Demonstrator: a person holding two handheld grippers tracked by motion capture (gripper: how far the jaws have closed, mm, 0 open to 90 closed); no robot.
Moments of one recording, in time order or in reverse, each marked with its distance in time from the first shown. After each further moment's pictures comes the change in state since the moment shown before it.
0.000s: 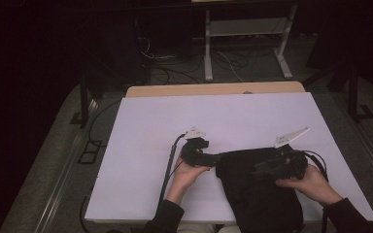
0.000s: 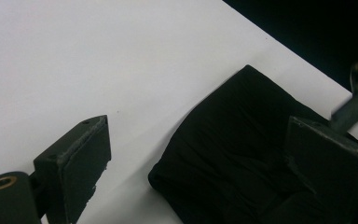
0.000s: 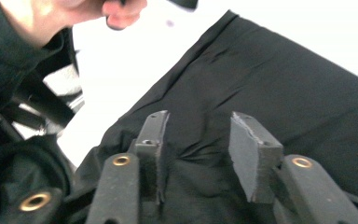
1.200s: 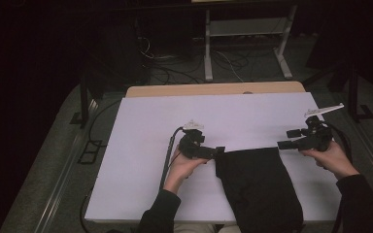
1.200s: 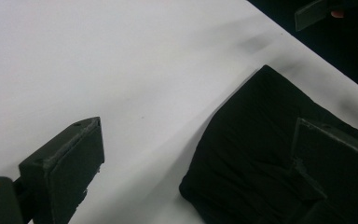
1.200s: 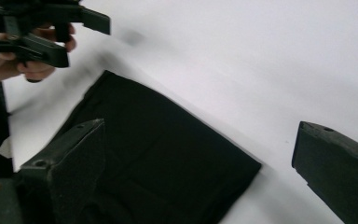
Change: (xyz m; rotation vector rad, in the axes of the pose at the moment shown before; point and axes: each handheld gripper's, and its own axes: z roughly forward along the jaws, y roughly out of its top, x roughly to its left) left arm 0.019 0.014 0.005 0.059 0.018 -0.018; right arm -0.092 0.000 -0.059 -0.156 -0.142 0.154
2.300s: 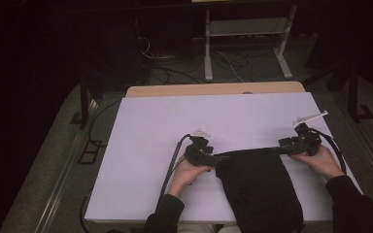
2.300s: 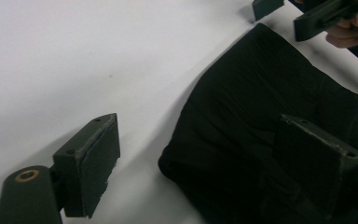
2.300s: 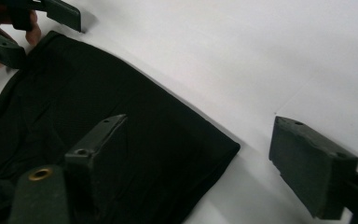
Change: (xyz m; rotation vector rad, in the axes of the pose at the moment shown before) left arm -0.003 -0.021 0.024 0.096 -0.089 0.002; right arm -0.022 -0.019 0.037 0.096 -0.034 0.002
